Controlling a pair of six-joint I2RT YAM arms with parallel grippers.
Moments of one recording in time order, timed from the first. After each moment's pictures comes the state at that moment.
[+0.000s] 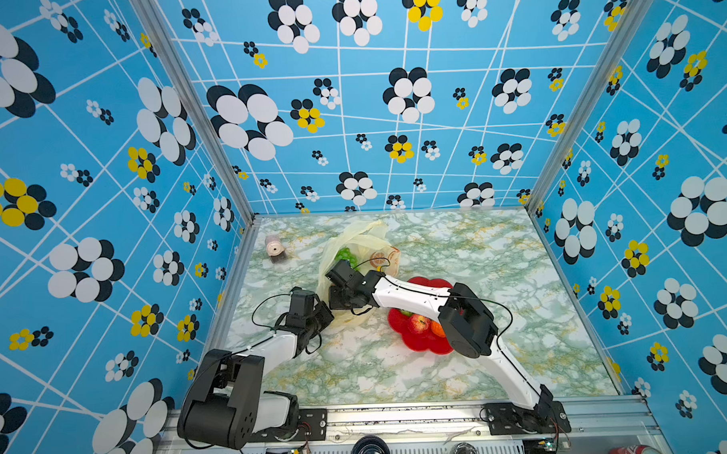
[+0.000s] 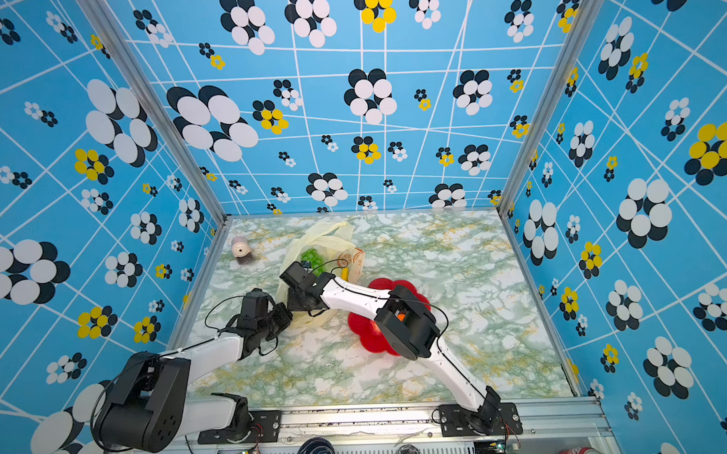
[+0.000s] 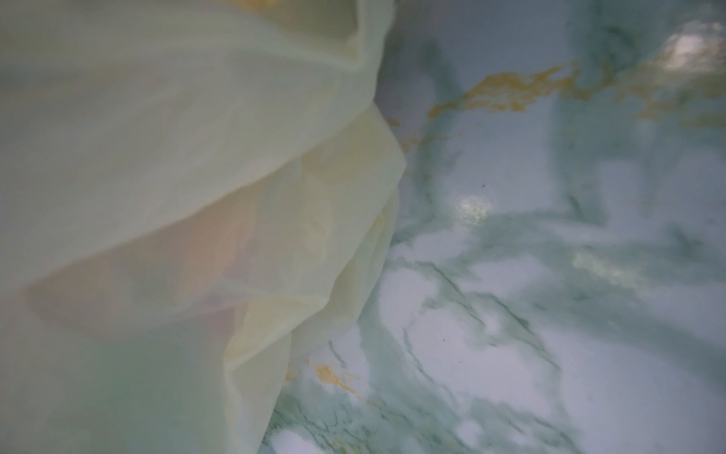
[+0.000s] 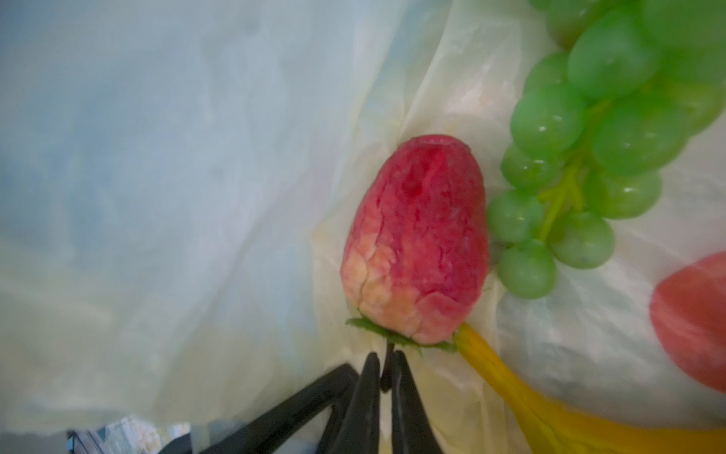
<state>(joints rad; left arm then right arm) -0.19 1.33 0.38 0.13 0.14 -0.82 0.99 2.37 1.96 -0.53 0.01 0.85</state>
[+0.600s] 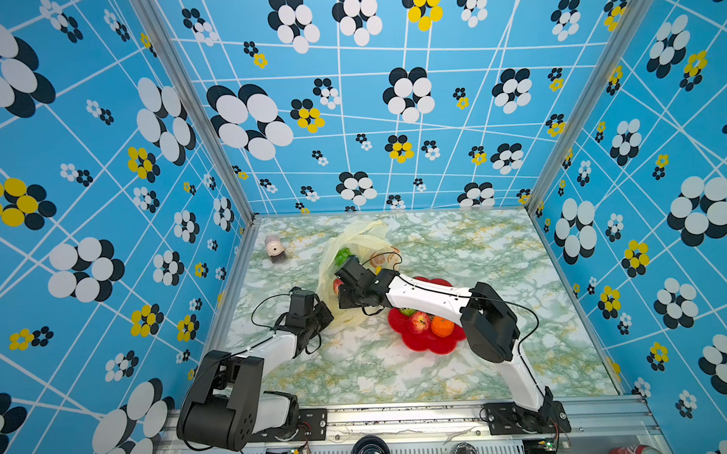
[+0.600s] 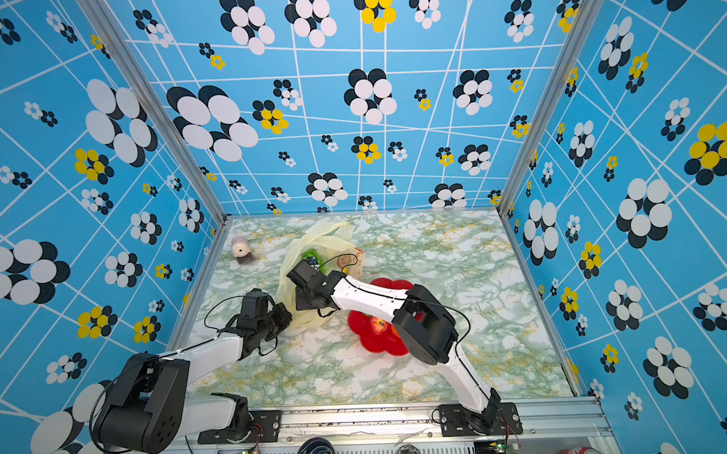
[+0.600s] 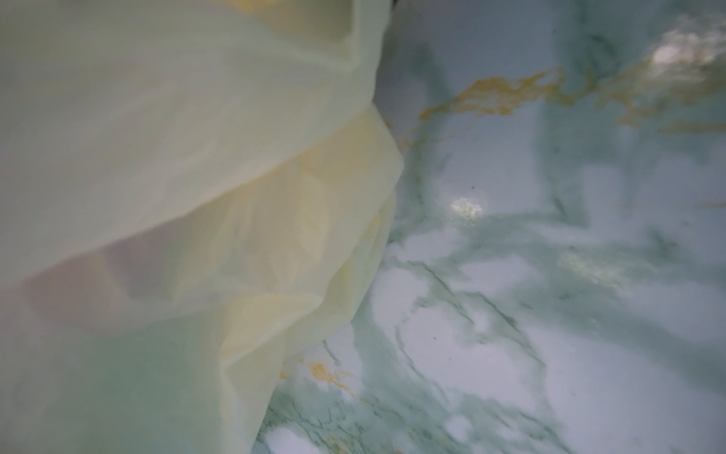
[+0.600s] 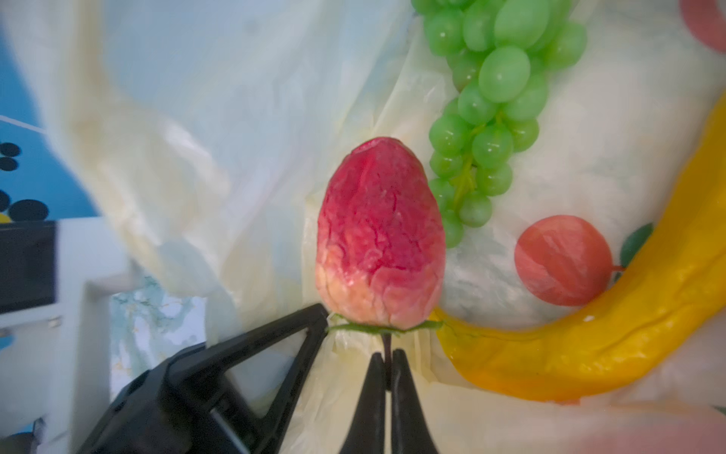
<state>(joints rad) -0.19 1.33 0.38 0.11 0.13 -0.81 0.99 2.16 1.77 -0.53 0.09 0.75</state>
